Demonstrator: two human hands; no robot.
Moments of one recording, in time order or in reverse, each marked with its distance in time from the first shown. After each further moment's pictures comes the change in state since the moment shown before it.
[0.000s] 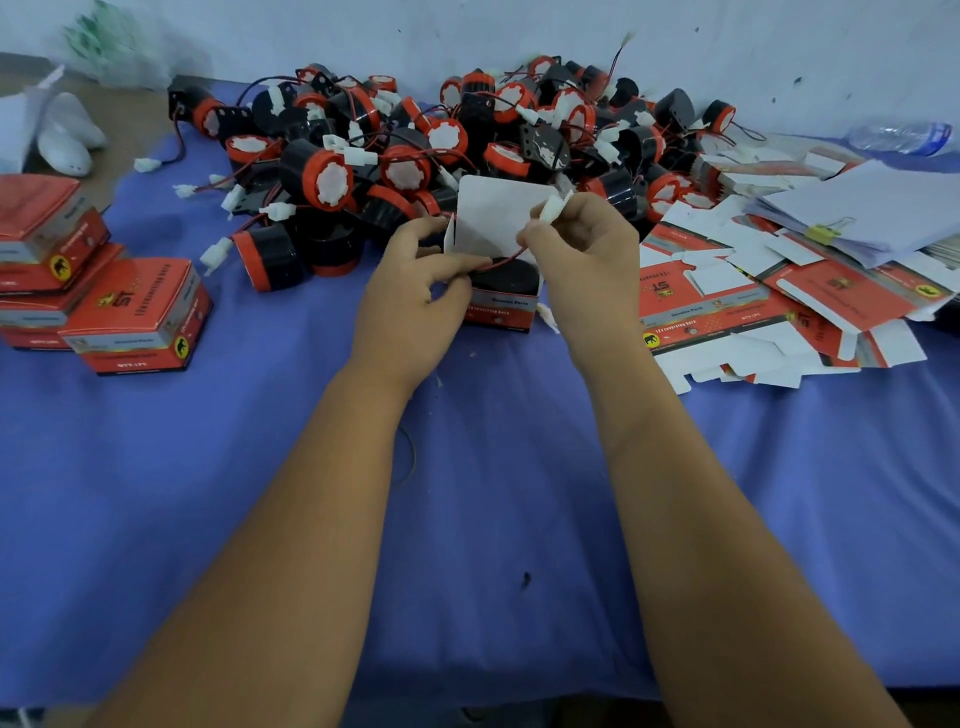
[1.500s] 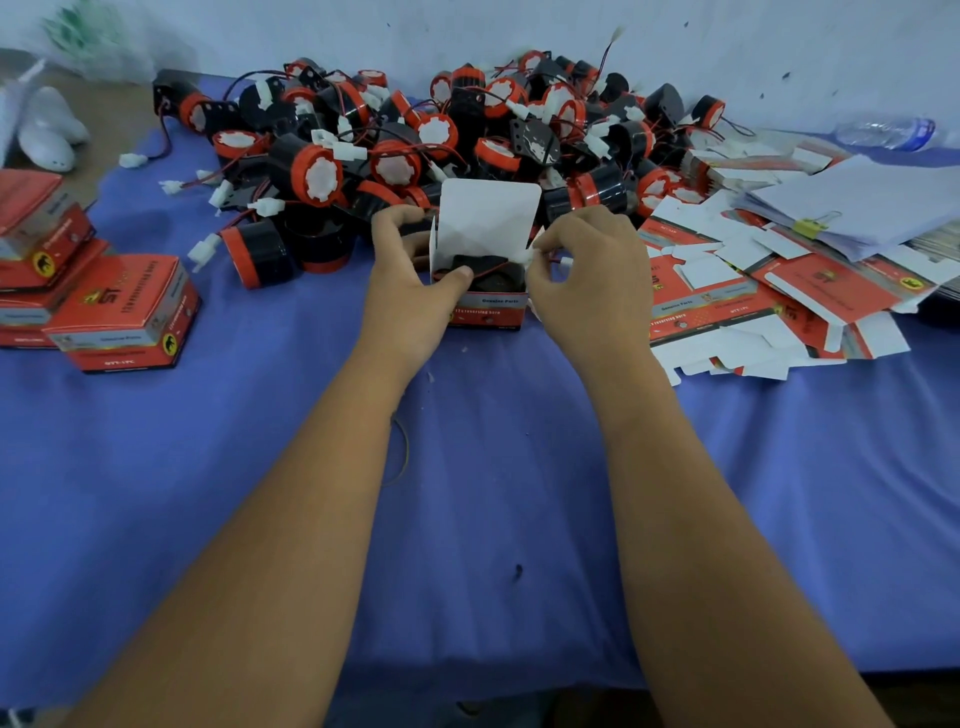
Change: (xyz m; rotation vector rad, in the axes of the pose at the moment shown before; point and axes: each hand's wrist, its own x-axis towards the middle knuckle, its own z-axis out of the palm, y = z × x) left_hand 0.003 0.009 0.007 -0.283 0.042 -0.257; right_hand -0.002 0.017 -0.018 -0.711 0.003 -0.350
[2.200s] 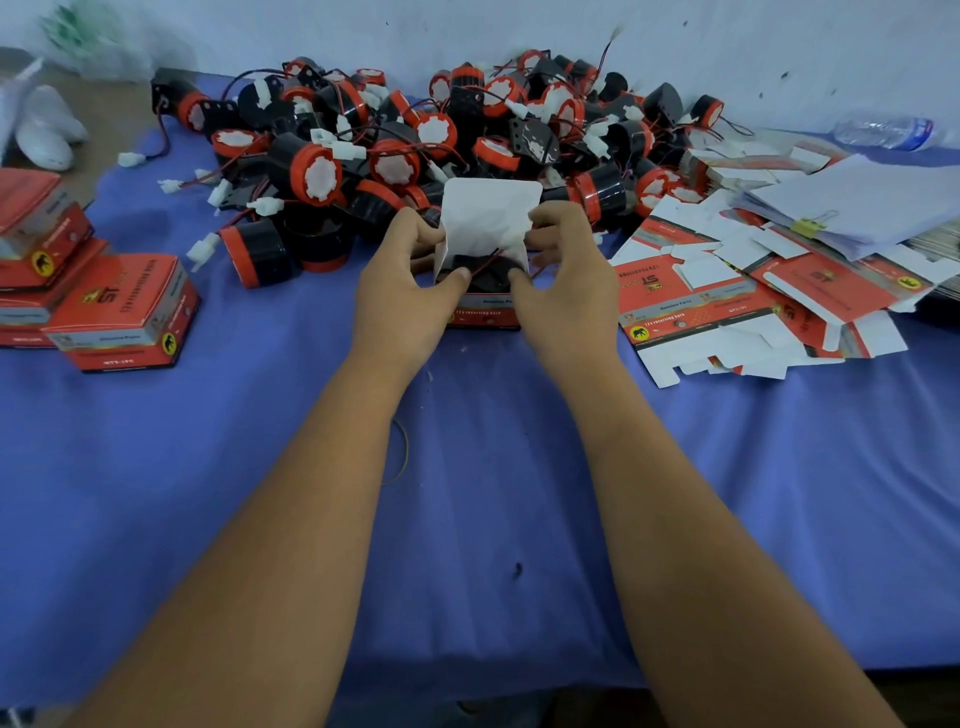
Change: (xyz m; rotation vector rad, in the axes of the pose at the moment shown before) left_hand -0.002 -0.004 -0.002 0.109 0.018 0.149; right_hand -0.010 -0.006 0.019 0.360 -0.050 0.178
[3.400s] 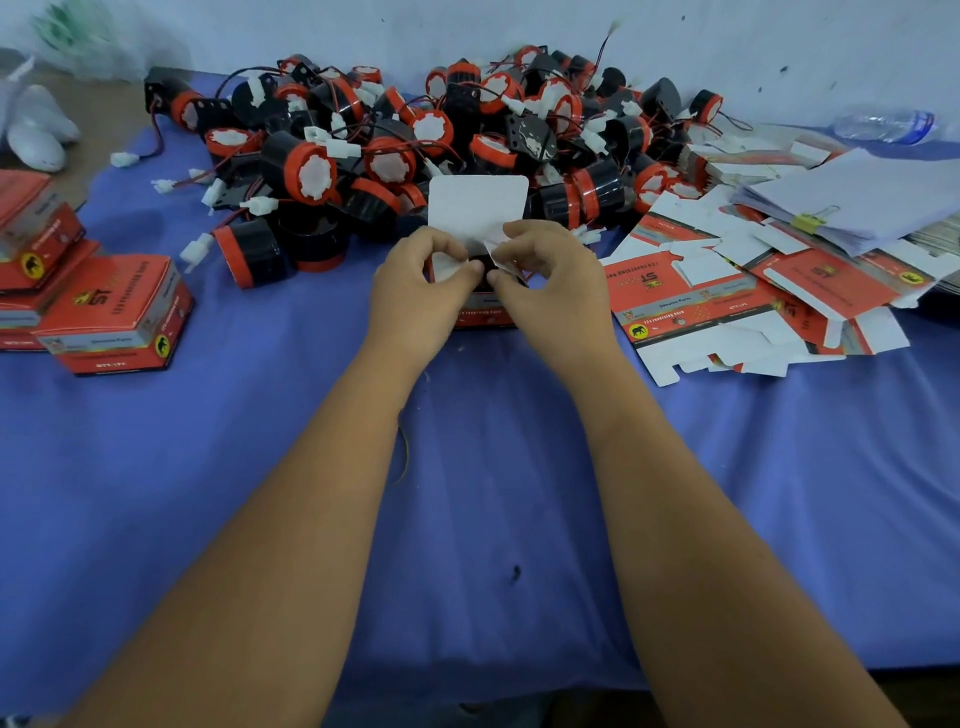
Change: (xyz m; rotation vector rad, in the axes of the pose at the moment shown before) left_hand 0.007 0.004 0.012 -0.006 -0.038 -0.159; right_hand 0.003 0.005 0.000 0.108 -0.102 -0.003
